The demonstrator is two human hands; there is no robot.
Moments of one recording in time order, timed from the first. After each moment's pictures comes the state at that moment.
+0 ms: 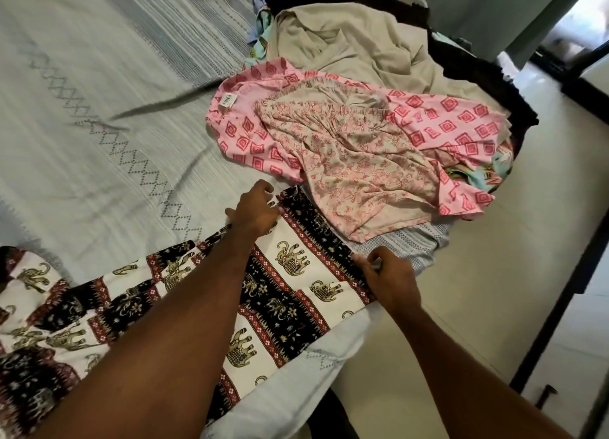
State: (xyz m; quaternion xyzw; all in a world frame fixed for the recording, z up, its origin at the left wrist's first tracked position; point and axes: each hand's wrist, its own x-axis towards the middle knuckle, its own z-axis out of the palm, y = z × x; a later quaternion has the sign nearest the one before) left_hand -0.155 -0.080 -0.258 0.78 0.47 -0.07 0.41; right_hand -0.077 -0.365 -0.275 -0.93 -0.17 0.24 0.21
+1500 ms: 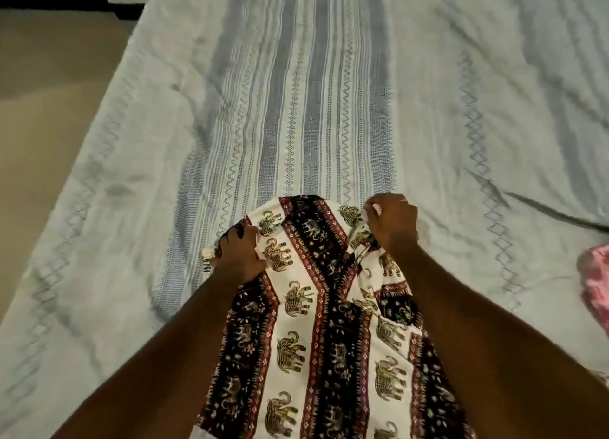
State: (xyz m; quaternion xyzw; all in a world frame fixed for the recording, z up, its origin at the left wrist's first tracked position) left_hand -0.792 0.143 -0.259 0.59 0.74 -0.06 0.32; right_hand -0.478 0.183 -0.232 -0.73 -0.64 0.18 0.16
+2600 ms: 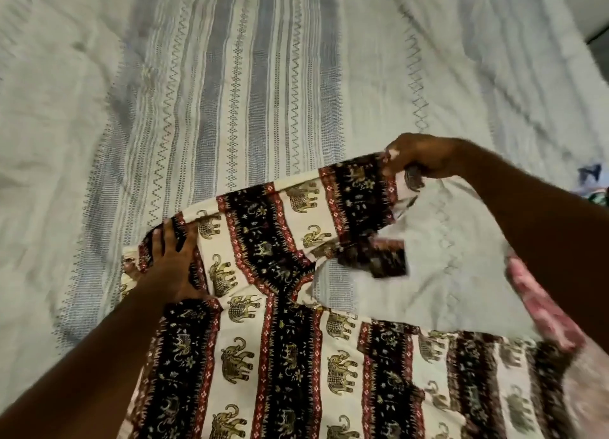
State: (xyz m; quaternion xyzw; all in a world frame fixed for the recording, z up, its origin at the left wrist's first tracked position) left_hand -0.801 0.133 -0.259 0.61 0.64 -0.22 0.41; right_hand -0.347 0.283 -0.134 -0.60 -0.52 0.61 0.00
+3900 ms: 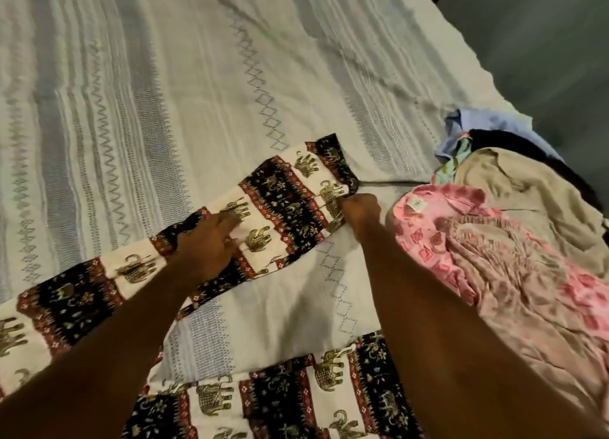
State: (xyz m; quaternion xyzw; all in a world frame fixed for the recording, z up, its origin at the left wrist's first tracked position) left_hand -0.455 0.229 -0.261 0.82 0.49 -0.06 0.29; right_hand -0.149 0.173 -0.266 -0.90 -0.16 0.31 0.27
